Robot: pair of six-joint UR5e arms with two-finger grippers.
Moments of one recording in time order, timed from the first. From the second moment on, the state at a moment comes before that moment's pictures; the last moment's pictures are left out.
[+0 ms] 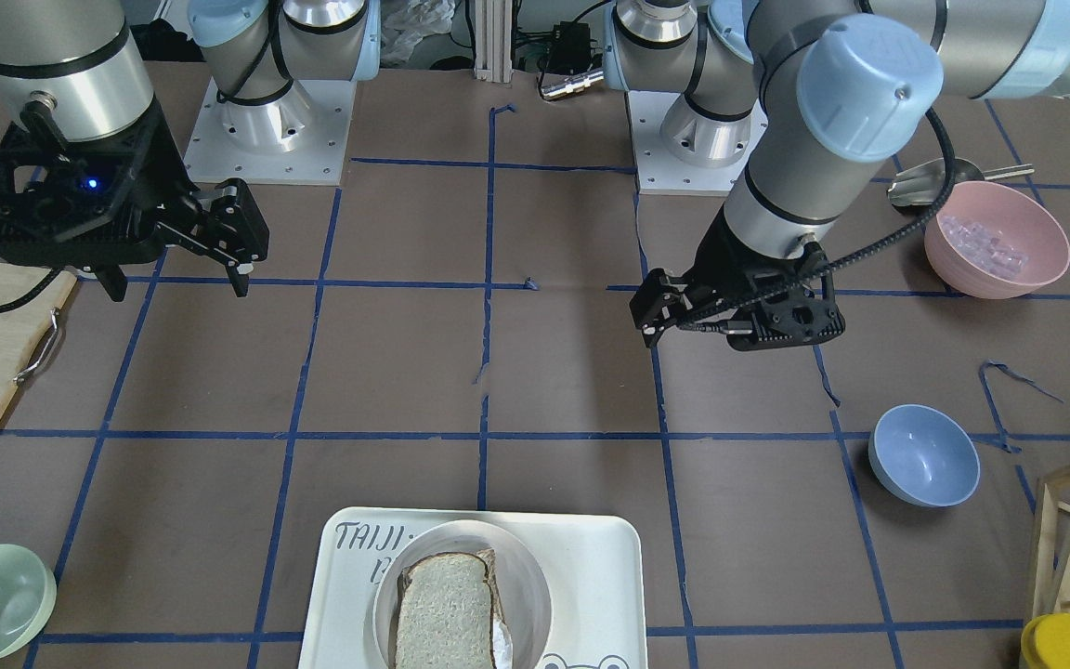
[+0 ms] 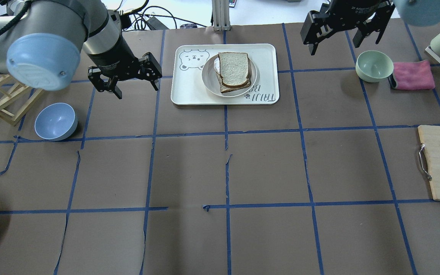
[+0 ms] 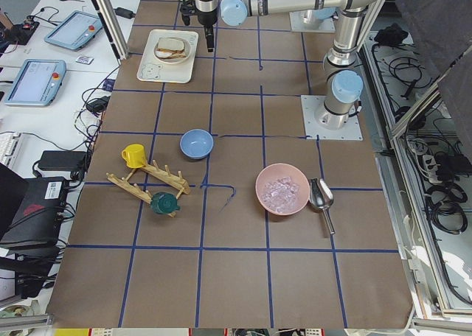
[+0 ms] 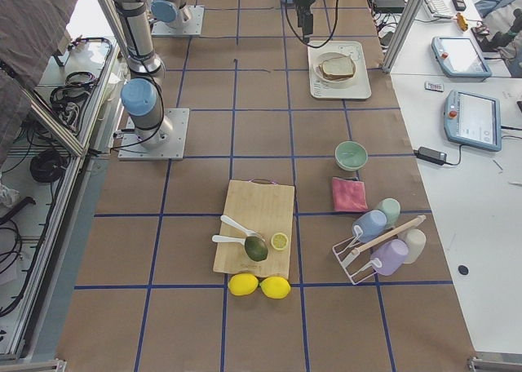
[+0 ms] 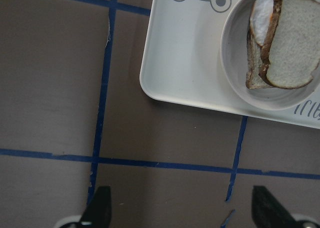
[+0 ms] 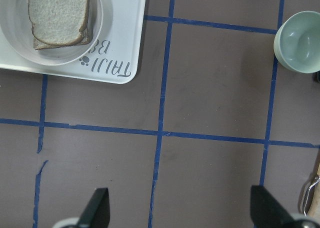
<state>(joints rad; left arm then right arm) -1.60 -1.68 -1.63 -1.40 1.53 -0.18 1.60 -1.45 1.39 -1.62 -1.63 -0.08</state>
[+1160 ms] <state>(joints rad) -1.53 -1.50 -1.71 -1.55 1.57 0.02 1.56 -1.45 1.43 -1.66 -1.55 -0.06</state>
